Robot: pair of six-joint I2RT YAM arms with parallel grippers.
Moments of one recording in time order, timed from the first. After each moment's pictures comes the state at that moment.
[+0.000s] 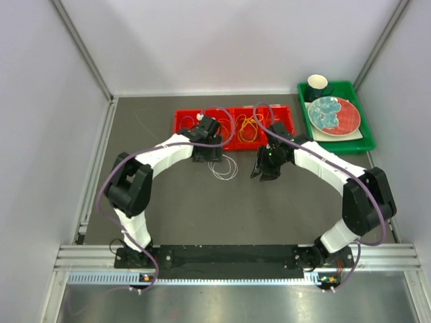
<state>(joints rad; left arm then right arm) -0.58 1.83 1.36 -0.56 -0.13 -0.51 0.50 1.57 1.13 -0.71 -0.21 0.73</state>
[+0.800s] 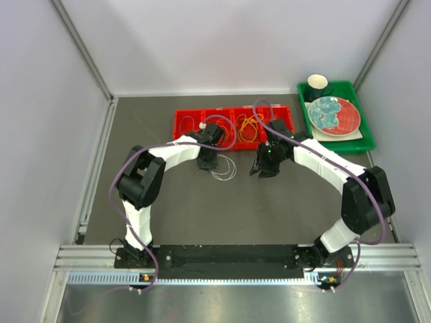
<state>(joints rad) -0.59 1.96 1.36 -0.58 -0.15 -0.54 0.50 1.57 1.17 -0.73 -0.21 0.73</state>
